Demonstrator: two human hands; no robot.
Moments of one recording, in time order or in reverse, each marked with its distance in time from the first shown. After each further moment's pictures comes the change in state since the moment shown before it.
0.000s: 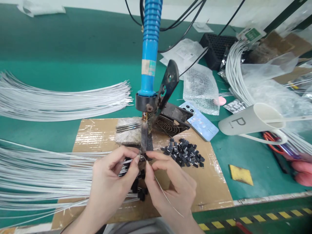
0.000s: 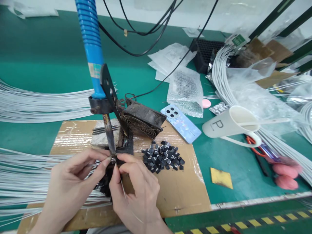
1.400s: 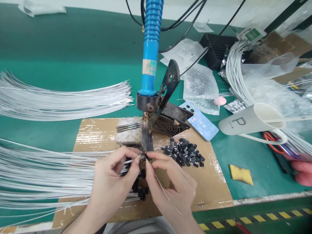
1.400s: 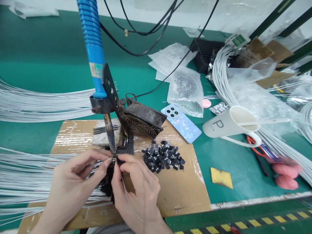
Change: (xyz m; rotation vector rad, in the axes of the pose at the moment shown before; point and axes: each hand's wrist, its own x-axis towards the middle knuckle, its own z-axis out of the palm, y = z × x) left_hand 0.000 -0.008 0.002 -0.001 -0.005 0.040; right_hand -0.003 0.002 0.002 0.004 0.005 -0.012
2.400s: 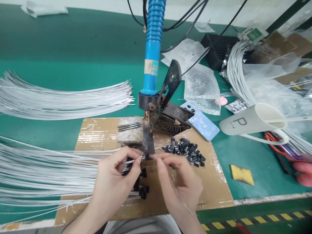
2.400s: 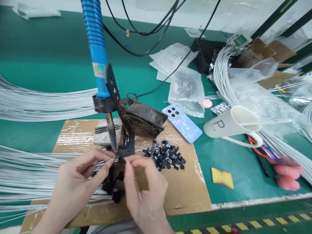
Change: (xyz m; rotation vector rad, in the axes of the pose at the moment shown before) left_hand -0.002 0.000 -0.003 0.088 -0.029 -0.031; right_hand -0.008 0.005 -0.013 0.099 0.034 0.311
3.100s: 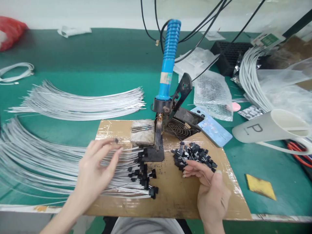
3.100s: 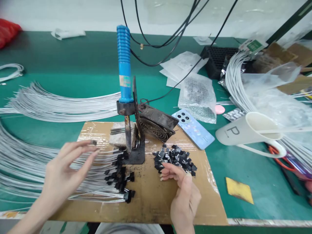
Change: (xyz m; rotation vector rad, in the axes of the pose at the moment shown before) left_hand 0.004 -0.055 -0.069 0.681 0.166 0.480; right_hand -0.016 0.070 -0.051 0.143 0.116 0.208
